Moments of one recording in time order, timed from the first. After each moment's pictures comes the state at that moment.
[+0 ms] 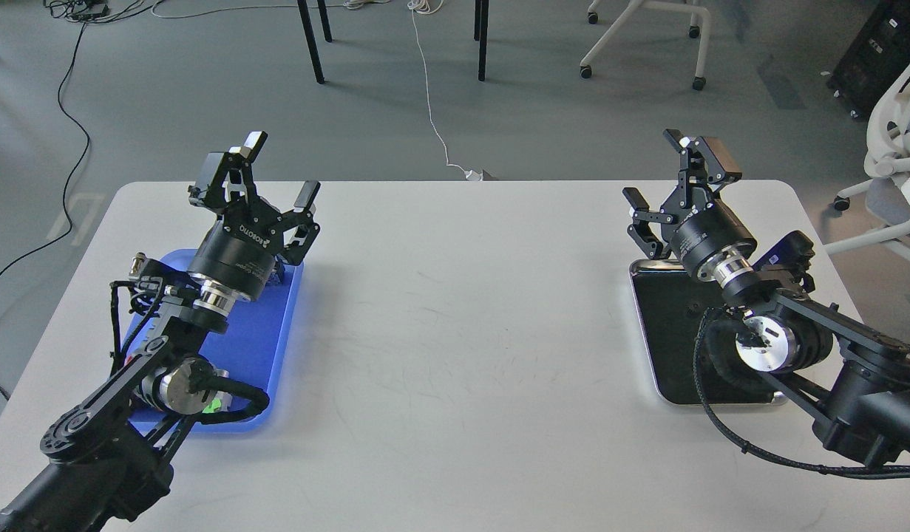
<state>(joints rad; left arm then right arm) -0.30 0.24 -1.11 -1.16 0.60 -0.30 -0.49 0.64 -0.48 0.50 1.10 -0.11 0.04 0.49</state>
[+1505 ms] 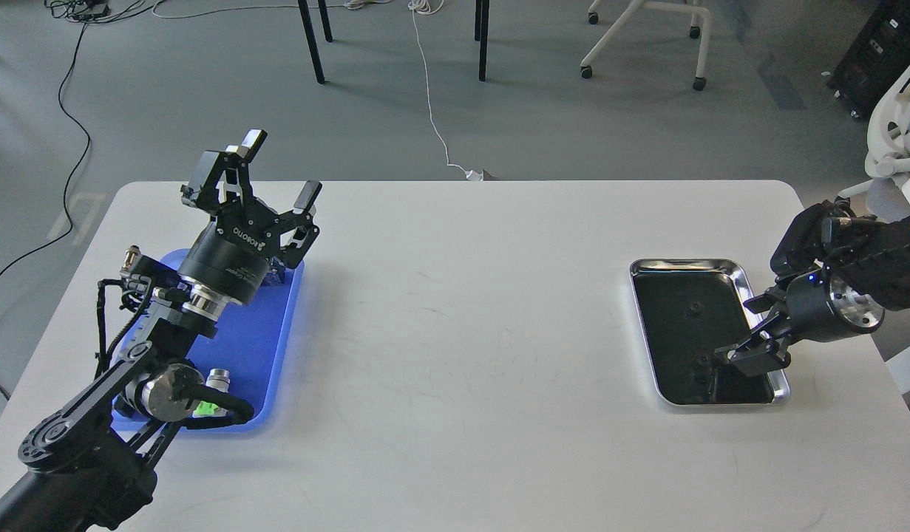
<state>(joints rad) -0.27 0.27 -1.10 -1.23 0.60 -0.34 -0.48 1.42 -0.81 -0.65 1.19 -1.78 0.22 0.49</state>
